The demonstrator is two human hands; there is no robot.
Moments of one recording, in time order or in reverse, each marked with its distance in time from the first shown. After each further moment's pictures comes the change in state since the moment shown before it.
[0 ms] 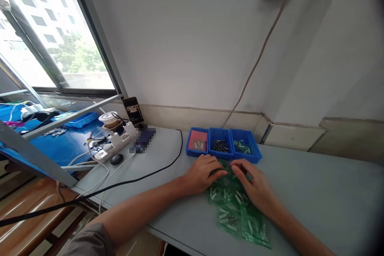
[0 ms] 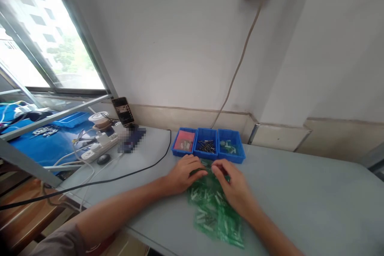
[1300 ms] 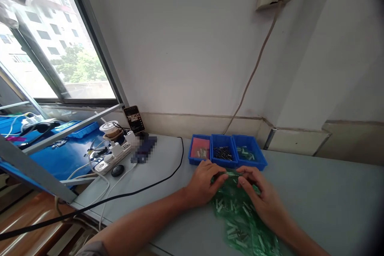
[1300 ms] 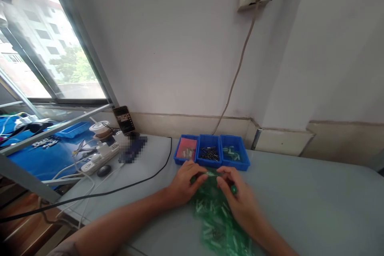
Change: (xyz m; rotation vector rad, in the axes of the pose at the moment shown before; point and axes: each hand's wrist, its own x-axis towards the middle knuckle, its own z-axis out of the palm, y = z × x) left_hand 0.000 0.006 -0.007 -0.133 0.180 -0.051; right_hand -0.009 -0.011 0.003 0.075 0.061 0.072
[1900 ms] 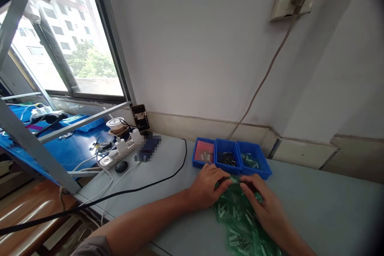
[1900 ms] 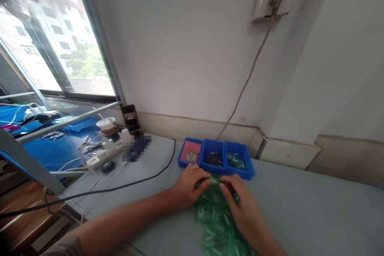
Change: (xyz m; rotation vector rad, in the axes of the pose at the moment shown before) left_hand -0.002 -0.004 0.002 0.069 0.020 0.049; right_hand 0.004 0.006 0.001 -0.139 0.037 -0.152
